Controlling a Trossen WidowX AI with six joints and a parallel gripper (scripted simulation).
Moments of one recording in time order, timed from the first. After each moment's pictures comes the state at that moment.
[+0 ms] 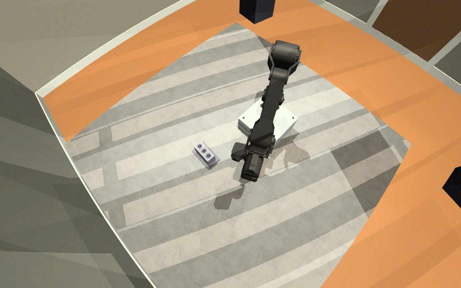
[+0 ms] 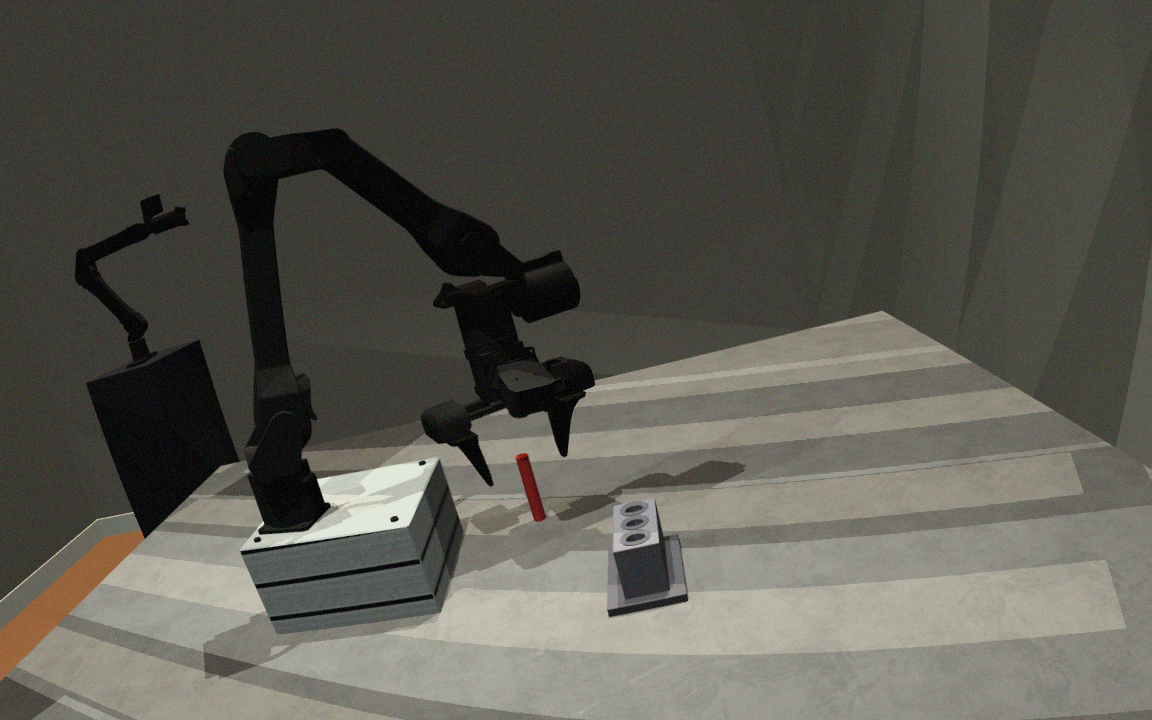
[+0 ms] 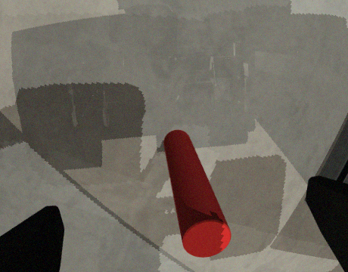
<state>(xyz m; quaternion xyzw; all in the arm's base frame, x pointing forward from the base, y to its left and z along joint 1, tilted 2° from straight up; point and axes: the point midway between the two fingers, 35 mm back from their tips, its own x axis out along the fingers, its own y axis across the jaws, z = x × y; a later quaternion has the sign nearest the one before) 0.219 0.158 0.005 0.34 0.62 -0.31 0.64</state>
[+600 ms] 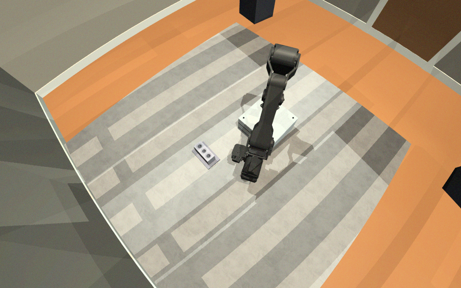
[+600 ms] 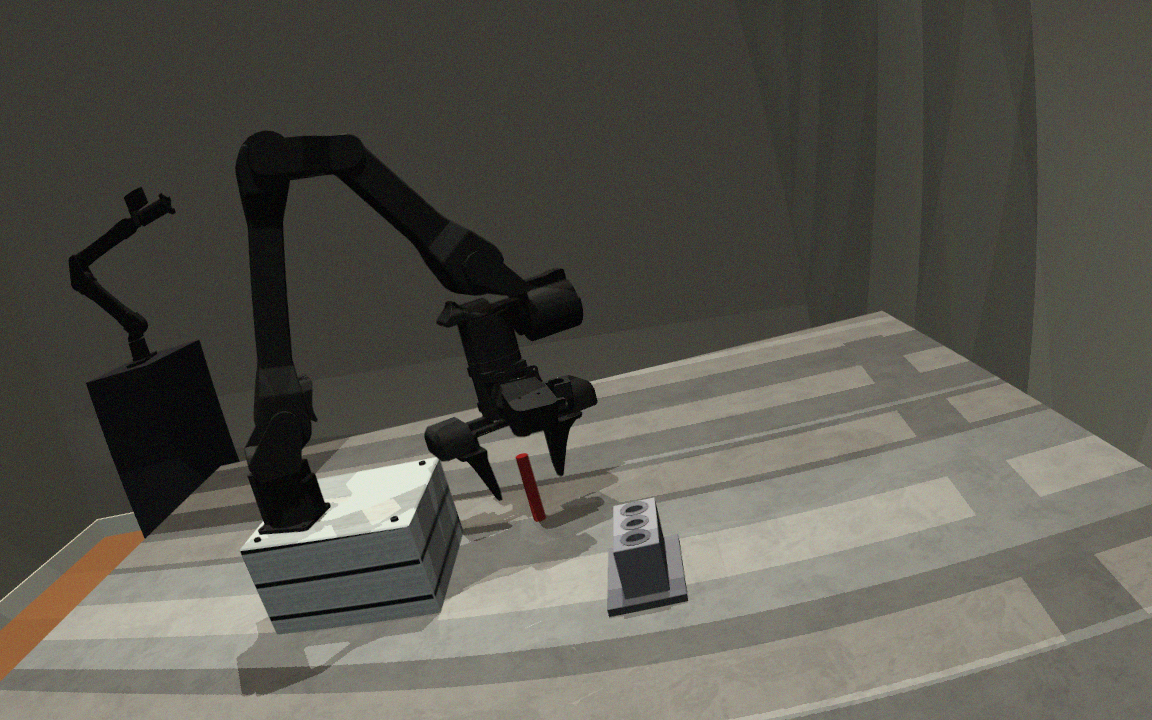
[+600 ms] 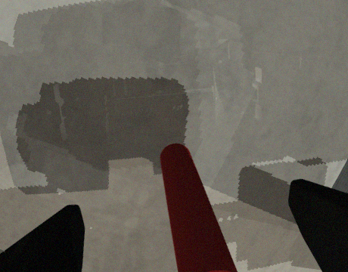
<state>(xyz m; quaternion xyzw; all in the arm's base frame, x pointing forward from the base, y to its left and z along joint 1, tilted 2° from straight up) 0.218 0.157 -0.014 0.34 0.62 -0.31 0.63</state>
